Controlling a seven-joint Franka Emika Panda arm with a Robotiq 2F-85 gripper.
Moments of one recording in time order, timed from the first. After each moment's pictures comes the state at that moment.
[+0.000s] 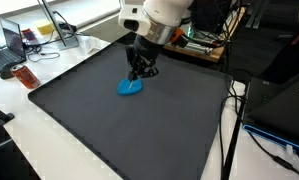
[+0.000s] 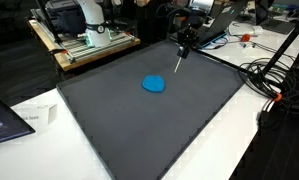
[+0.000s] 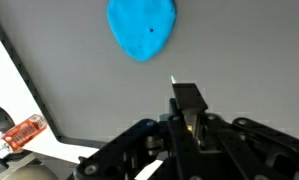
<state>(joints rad) 0.34 0.42 -0.02 -1.84 -0.58 2.18 0.87</state>
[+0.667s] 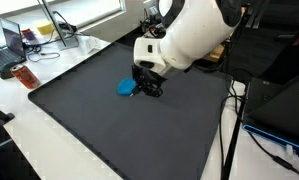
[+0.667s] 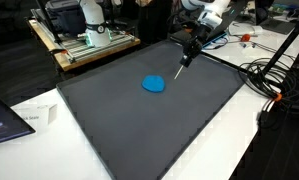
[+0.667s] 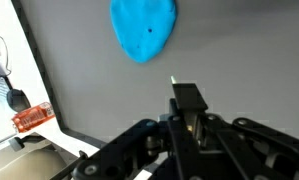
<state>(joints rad) 0.42 0.66 -0.02 -1.60 -0.67 1.97 0.87</state>
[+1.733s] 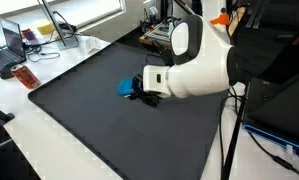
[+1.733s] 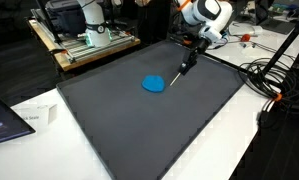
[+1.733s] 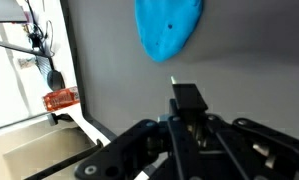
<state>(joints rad) 0.47 0.86 -0.02 -1.43 -0.82 1.78 0.88</state>
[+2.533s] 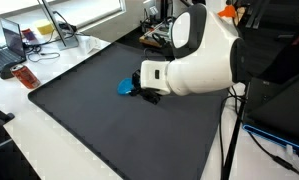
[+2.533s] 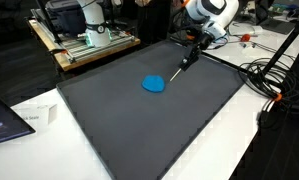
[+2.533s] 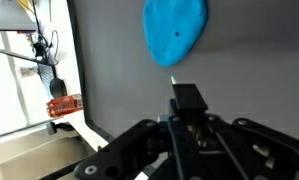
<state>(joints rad) 0.45 0.86 0.01 -1.36 -0.78 1.69 0.82</state>
